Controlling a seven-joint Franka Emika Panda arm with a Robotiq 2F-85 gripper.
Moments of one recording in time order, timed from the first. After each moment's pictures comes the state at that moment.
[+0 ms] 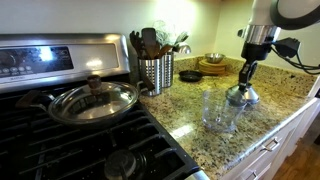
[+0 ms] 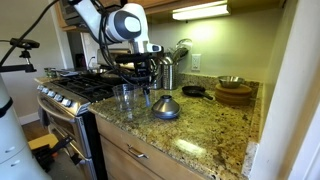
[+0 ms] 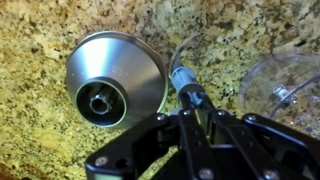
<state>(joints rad) 0.02 -0.13 0.01 -2.54 -0.13 2.49 -0.19</state>
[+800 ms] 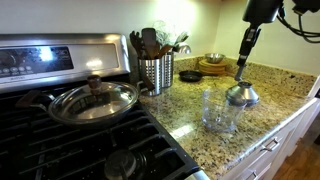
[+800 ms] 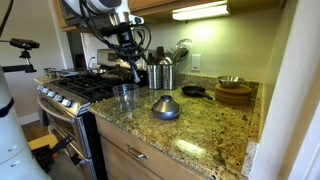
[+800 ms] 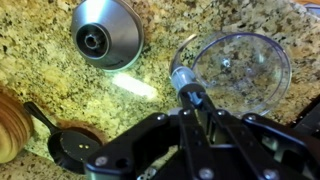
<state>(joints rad) 0.11 -0.36 0.10 -2.49 -0.13 2.28 -0.19</state>
